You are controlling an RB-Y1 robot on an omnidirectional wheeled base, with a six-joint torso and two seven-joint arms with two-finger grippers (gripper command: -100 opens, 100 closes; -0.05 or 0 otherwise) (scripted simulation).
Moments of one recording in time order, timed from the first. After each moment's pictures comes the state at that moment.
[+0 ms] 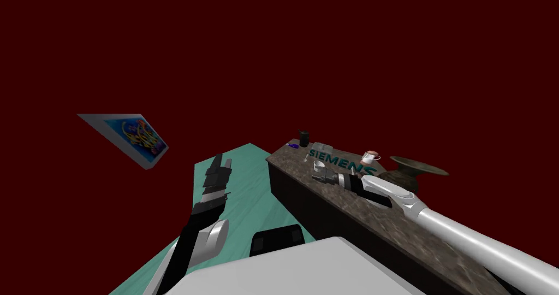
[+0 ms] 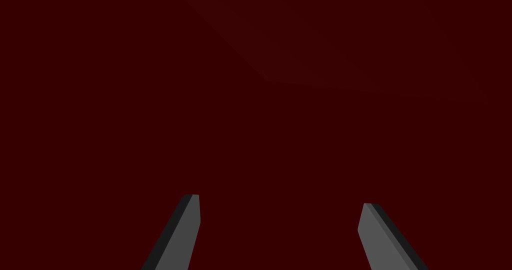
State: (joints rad) left arm 0.47 -0.02 -0.05 -2.26 -0.04 -0.37 -0.06; right arm 0.28 -1.15 0.10 -1.65 0.58 -0.69 0.20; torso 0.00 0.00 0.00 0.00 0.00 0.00
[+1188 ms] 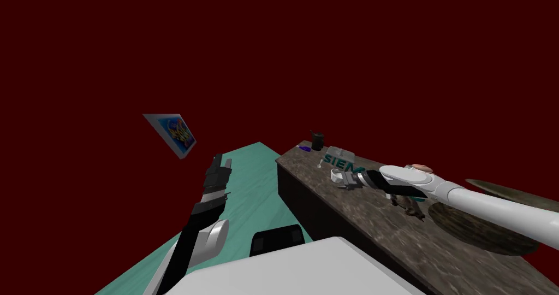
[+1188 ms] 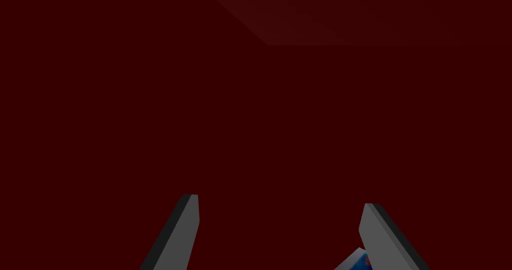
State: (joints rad) left arm 0.47 -0.02 -0.05 -2.26 -0.04 -0.37 -0.06; right arm 0.28 -1.51 0.20 -1.41 0.79 -0.75 0.32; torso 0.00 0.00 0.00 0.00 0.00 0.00
